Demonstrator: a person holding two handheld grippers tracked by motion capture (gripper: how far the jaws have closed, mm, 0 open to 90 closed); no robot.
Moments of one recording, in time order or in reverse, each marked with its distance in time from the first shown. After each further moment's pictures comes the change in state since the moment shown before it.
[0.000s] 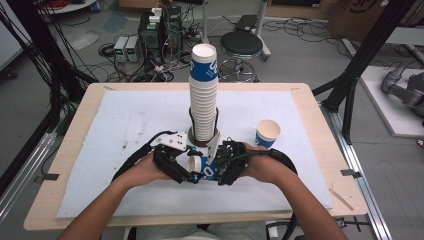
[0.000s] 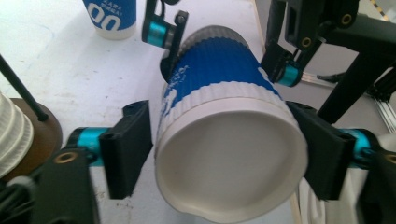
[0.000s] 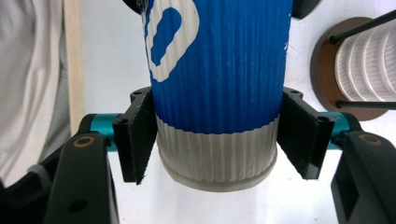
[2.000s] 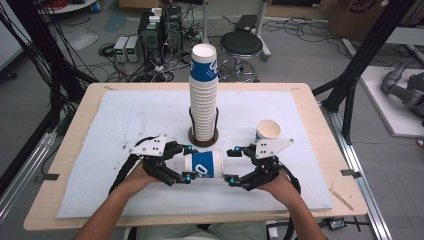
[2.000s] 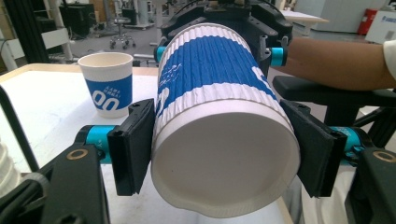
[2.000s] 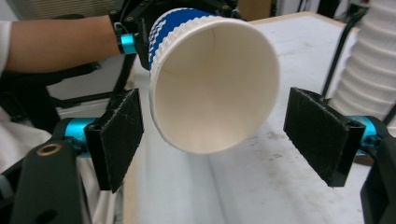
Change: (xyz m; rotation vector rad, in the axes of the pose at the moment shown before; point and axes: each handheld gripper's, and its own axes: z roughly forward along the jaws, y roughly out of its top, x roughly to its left) left arm -0.003 -0.036 -0.014 -0.416 -0.056 0.100; right arm 0.022 -0.101 0.010 -0.880 0.070 0.377
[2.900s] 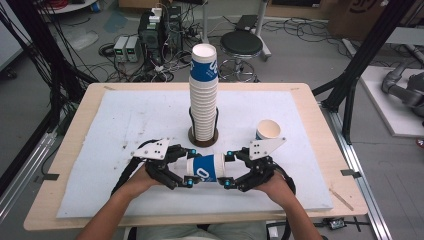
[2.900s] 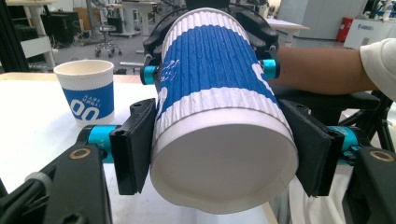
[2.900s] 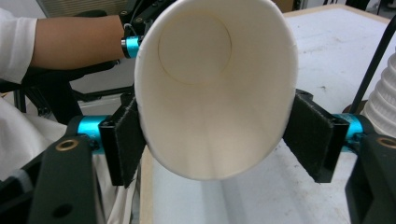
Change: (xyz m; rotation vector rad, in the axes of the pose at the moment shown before) left arm -0.003 -0.005 0.008 -0.020 -0.050 -0.005; right arm 0.001 0.003 0.012 0.032 0.079 0.004
